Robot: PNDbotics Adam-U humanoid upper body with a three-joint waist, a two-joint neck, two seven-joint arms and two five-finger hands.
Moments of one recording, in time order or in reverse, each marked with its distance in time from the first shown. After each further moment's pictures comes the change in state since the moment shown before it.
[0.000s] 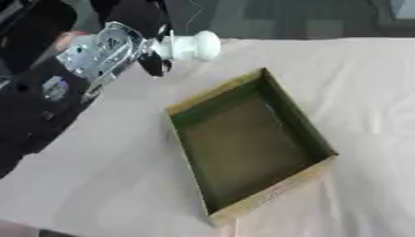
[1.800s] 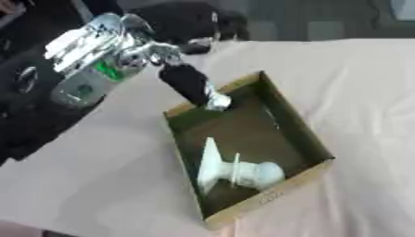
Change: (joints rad) left arm 0.021 0.013 0.040 -0.199 0.577 -0.203 0.455; right arm 0.008 0.000 -0.006 0.000 0.009 0.002 -0.008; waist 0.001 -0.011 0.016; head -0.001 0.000
